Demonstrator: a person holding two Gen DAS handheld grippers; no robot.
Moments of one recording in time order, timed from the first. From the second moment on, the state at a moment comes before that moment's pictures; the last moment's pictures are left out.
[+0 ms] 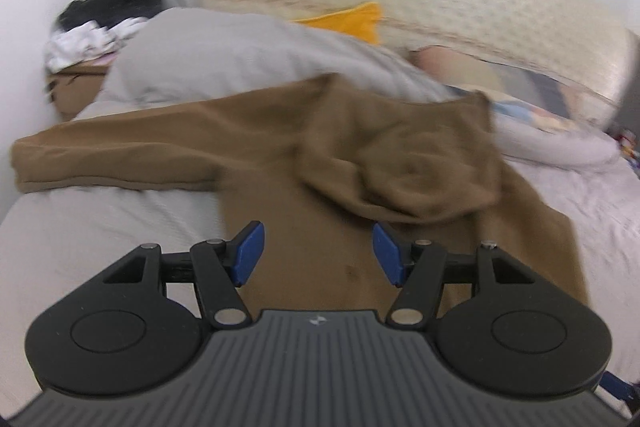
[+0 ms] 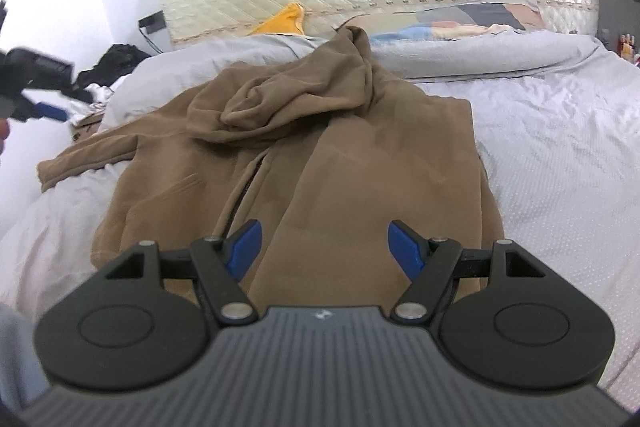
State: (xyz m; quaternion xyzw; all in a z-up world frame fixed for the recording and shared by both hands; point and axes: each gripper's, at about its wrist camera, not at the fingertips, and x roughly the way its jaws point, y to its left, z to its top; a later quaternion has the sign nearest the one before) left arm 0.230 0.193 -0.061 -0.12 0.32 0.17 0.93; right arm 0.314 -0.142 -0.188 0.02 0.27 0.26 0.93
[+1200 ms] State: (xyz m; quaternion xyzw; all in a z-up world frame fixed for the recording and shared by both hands) left arm 0.219 0.109 -0.223 -0.15 0.41 0.11 0.89; right arm 0.304 -0.128 -0.223 -0.04 0.35 0.26 0.90
